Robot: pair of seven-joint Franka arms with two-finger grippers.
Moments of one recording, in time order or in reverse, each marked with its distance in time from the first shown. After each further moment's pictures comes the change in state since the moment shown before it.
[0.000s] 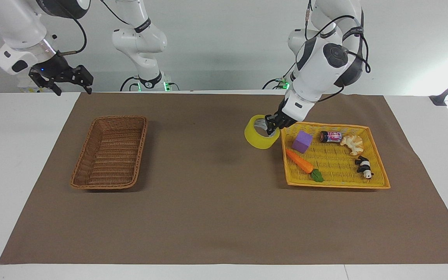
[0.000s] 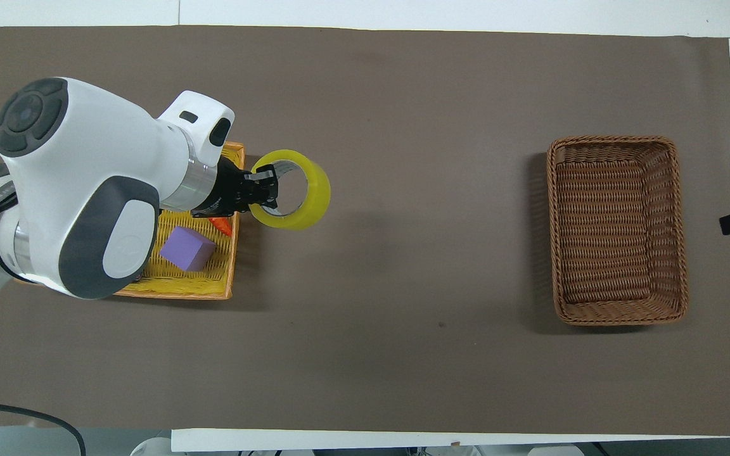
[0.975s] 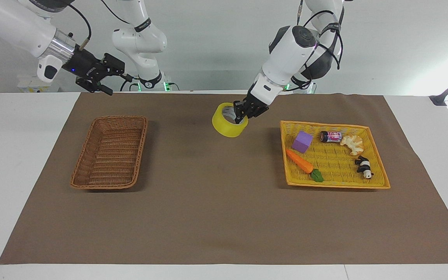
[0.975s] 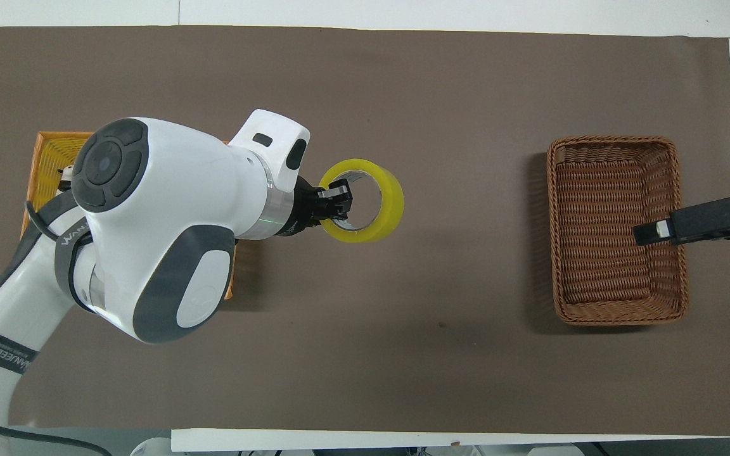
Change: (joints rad) left arm -0.157 0.002 0.005 0.026 -0.021 0.097 -0.126; right arm -0.022 -0.073 -0.012 -0.189 0.593 -0.007 0.000
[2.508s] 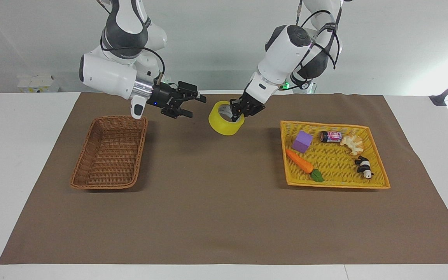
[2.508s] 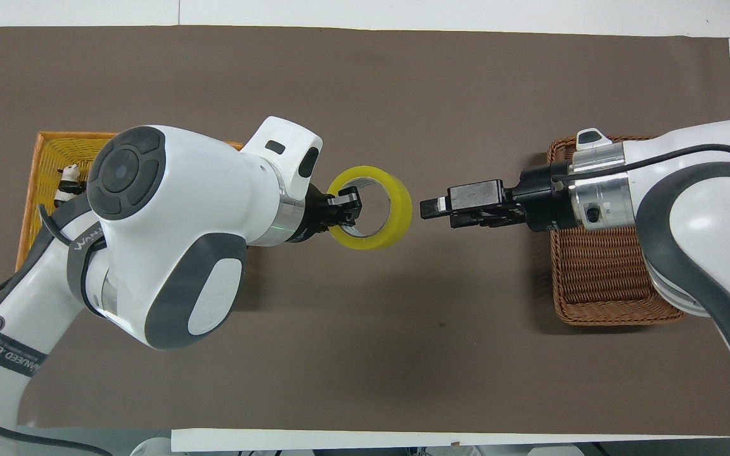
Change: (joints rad) left arm -0.015 0.002 -0.006 0.000 0.000 0.000 -0.001; right arm 0.363 0.087 0.013 -0.220 0.397 0.482 0.007
